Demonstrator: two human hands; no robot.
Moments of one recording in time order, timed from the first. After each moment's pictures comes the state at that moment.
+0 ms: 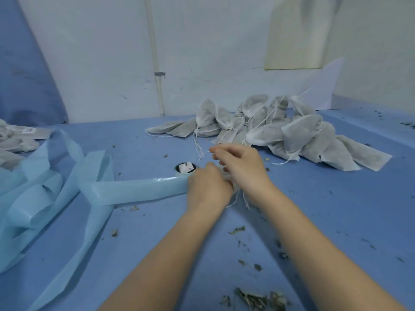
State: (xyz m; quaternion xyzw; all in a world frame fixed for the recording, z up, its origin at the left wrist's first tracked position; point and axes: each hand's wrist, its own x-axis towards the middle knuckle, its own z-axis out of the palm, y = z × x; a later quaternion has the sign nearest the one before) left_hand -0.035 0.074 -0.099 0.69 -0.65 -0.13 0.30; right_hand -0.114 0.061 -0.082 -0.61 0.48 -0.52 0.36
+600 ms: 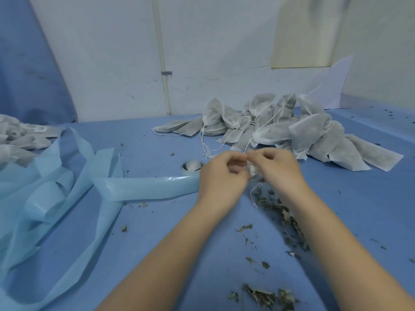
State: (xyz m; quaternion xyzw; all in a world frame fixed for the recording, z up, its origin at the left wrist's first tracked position) left_hand -0.034 0.100 -0.082 0.51 -0.62 -0.30 0.51; right_hand -0.150 0.072 -0.081 -0.58 0.58 -0.49 0.29
